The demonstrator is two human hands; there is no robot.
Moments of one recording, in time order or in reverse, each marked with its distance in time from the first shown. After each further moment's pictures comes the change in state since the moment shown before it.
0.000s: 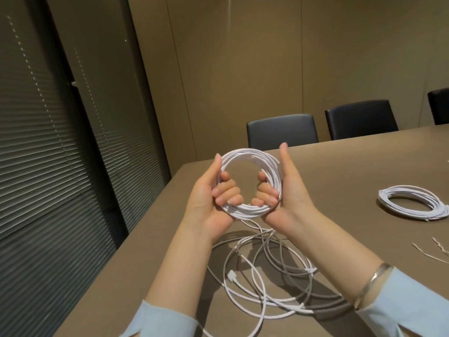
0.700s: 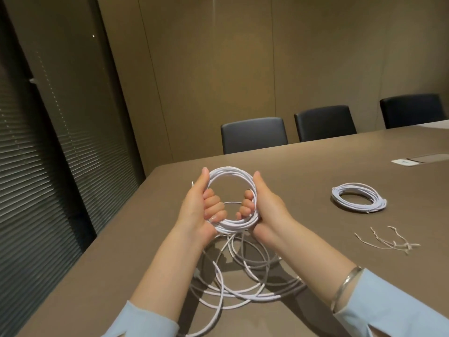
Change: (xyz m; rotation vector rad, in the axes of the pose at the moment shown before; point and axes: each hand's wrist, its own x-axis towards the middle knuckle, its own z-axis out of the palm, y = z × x) left_hand 0.007 -0.042 0.016 0.175 0.235 0.004; right_hand -0.018 -0.007 -0.032 -0.174 0.254 -0.027
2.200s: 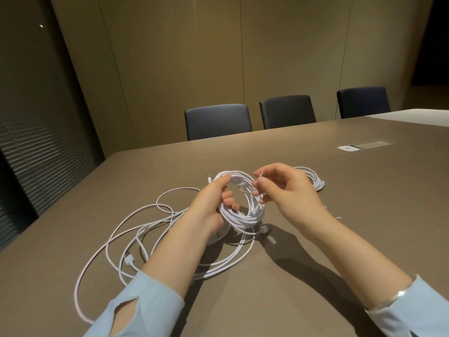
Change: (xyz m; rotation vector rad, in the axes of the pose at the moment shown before) left_hand 0.012 -0.103 0.087 0.206 -0.048 -0.217; right_hand -0.045 -0.065 -0.141 -0.816 0.009 -0.719
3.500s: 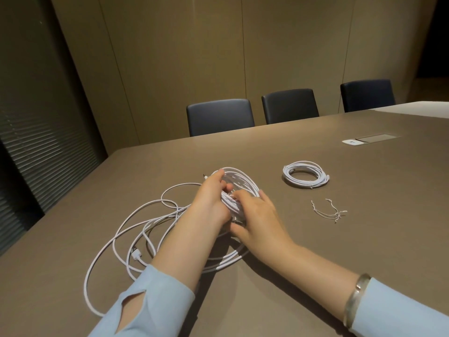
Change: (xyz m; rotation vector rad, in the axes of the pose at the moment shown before) left_hand -0.011 0.007 0.002 -0.118 0.155 -0.105; right_hand -0.026 0.045 0.060 -0.731 -0.138 -0.256
